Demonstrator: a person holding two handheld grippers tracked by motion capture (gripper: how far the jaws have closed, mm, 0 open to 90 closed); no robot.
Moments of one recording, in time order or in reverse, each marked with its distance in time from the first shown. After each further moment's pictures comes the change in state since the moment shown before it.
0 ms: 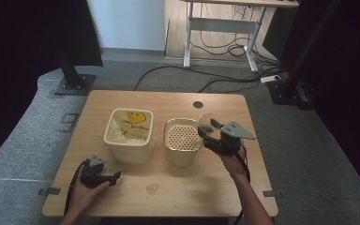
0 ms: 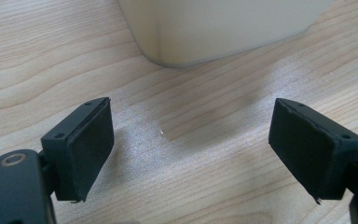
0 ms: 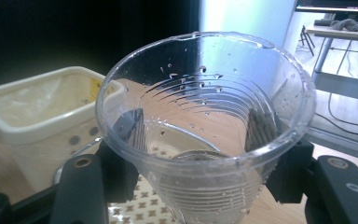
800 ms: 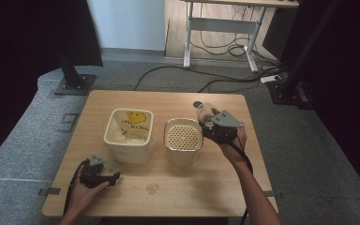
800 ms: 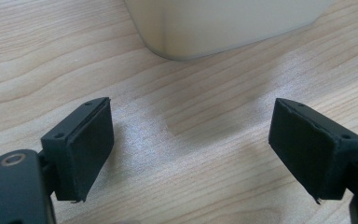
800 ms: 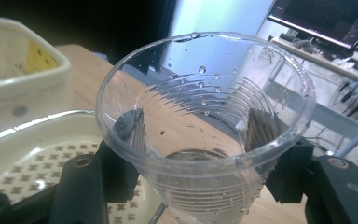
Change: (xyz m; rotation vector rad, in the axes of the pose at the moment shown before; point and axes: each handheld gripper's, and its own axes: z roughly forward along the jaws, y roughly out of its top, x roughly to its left) left arm 0.003 -0.001 0.001 0.019 0.002 -0.001; right arm -0.007 0.021 0.029 0.097 -0.140 -0.266
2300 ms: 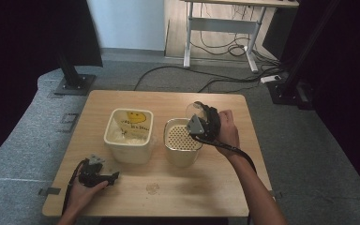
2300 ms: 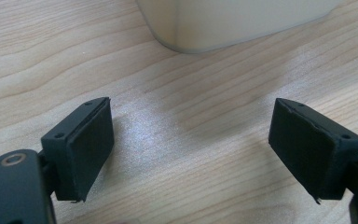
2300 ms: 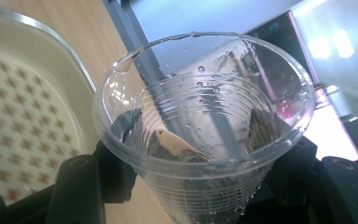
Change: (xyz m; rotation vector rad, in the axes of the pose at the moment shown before) left arm 0.005 0.000 0.002 0.025 0.003 -0.006; right arm 0.040 0.018 0.028 0.169 -0.177 -0.700
